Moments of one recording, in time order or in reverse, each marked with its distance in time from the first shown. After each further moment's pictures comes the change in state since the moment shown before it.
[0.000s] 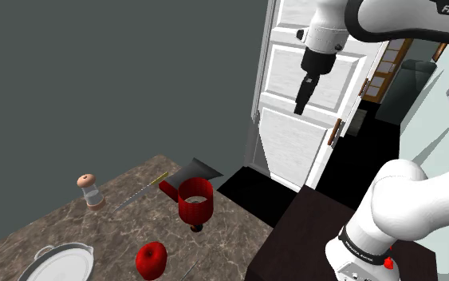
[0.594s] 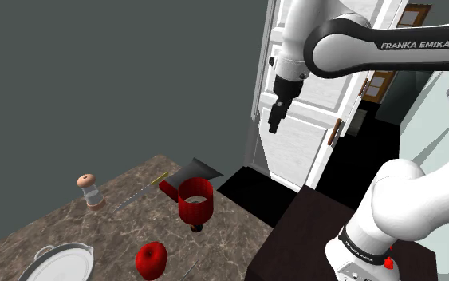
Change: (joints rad) arm 0.016 0.127 0.039 -0.105 0.034 0.219 0.061
